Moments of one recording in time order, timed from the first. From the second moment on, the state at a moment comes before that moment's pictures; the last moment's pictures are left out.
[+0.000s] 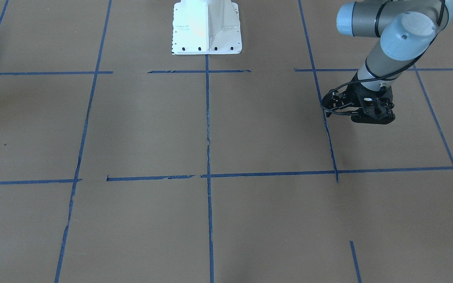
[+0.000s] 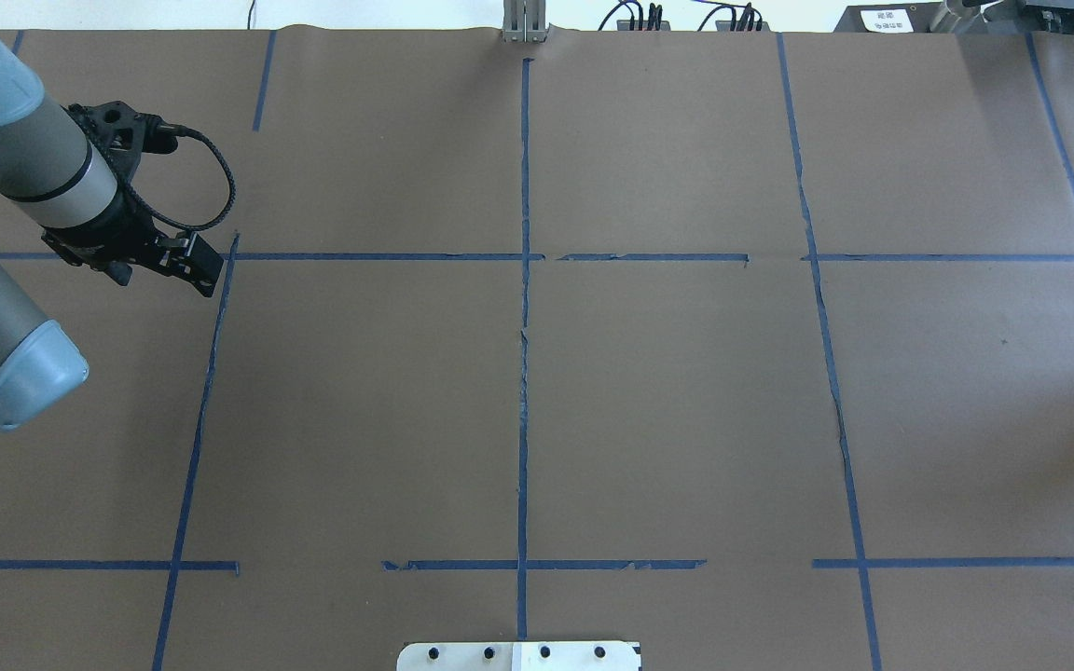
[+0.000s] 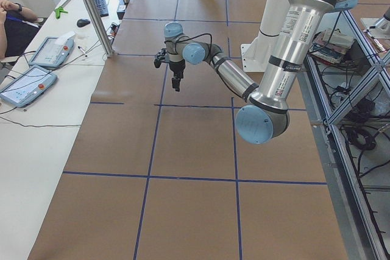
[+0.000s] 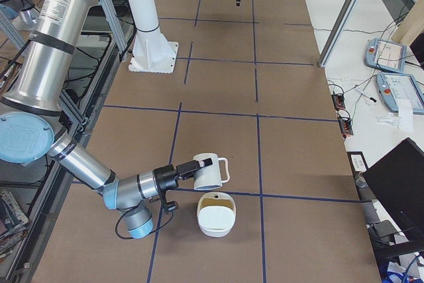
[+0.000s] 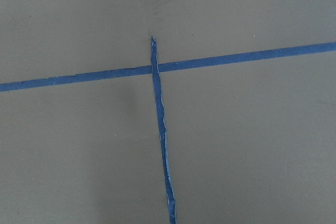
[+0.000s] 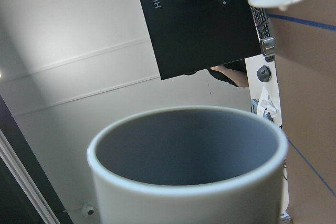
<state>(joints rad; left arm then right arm) -0.89 -1.90 -1.89 -1.45 -2.14 -0.72 0.99 -1.92 1.06 1.17 1.25 2.33</state>
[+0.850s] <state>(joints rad) -0.89 -1.89 -1.89 -1.45 -2.14 -0.72 1.27 -1.88 1.25 0.80 1.77 1.70</state>
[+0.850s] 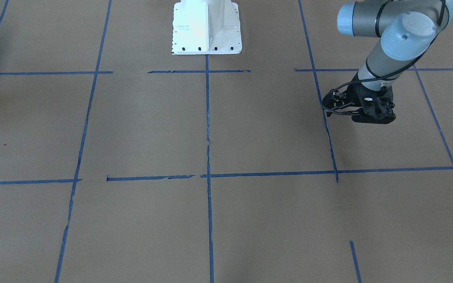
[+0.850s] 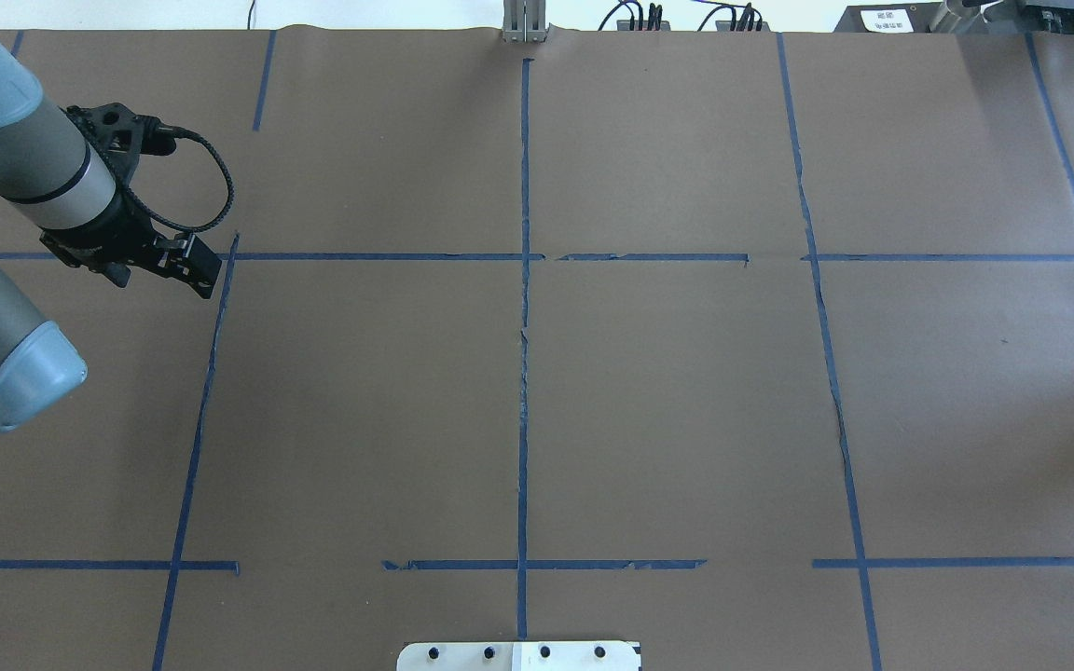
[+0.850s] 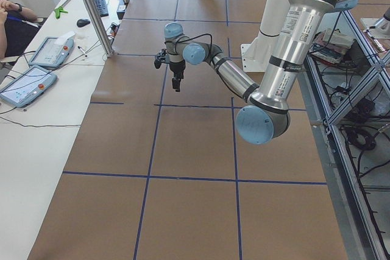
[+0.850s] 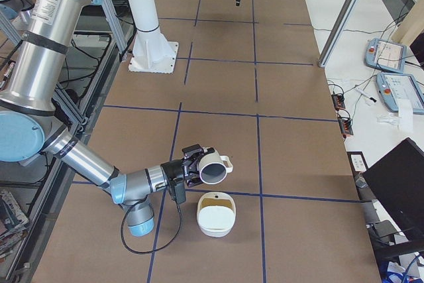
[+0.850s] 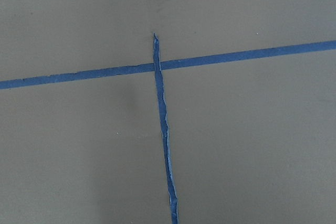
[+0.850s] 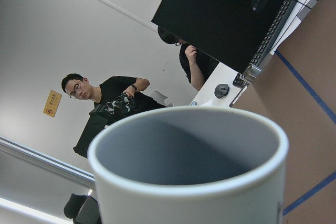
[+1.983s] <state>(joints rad) -0.89 -1.93 -1.91 -1.45 -2.16 -0.73 1.18 -1.58 1.48 0.07 1.98 0.68</state>
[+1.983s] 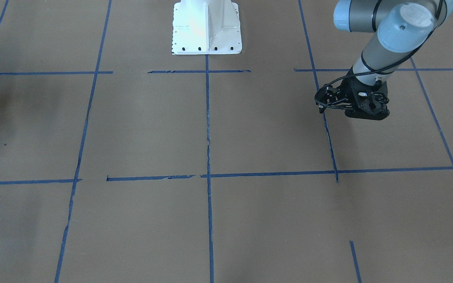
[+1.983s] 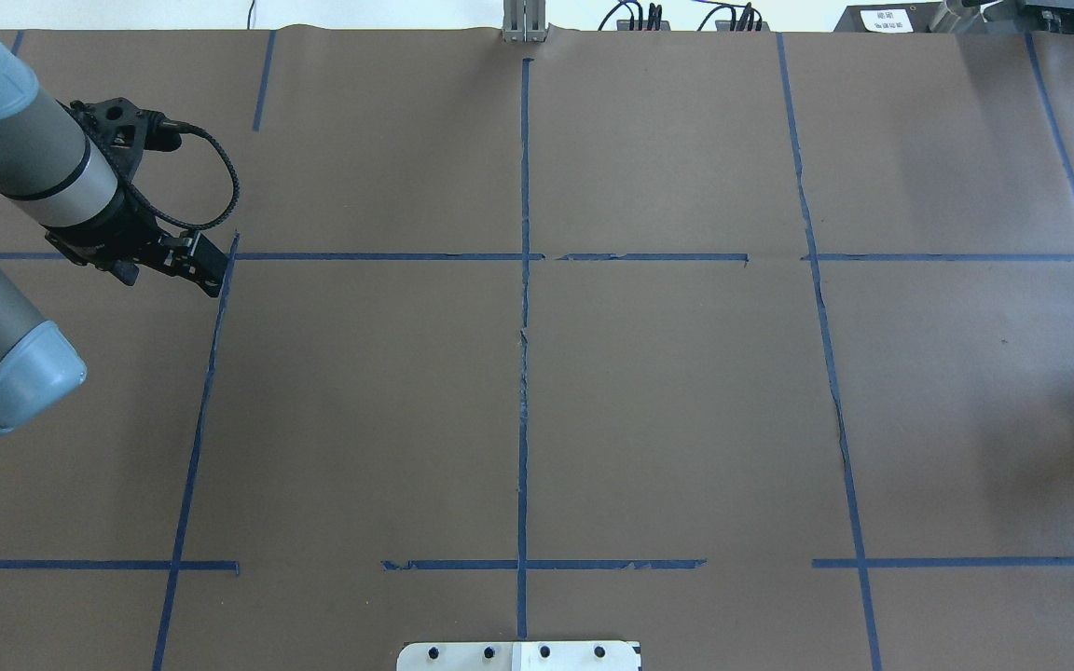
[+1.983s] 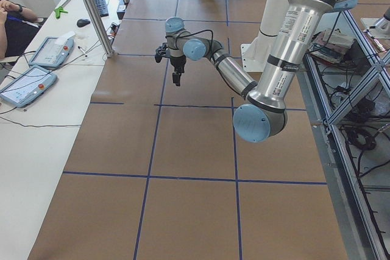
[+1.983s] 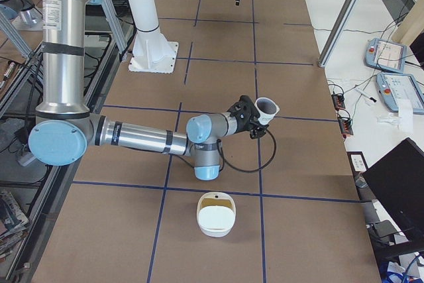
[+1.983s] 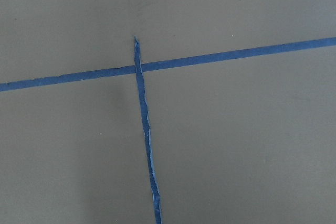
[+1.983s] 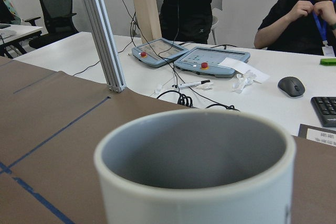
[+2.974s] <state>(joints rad) -0.83 -2.07 -1.89 -1.46 -2.19 -1.06 0.48 -1.14 1.54 -0.49 1.07 0.62</state>
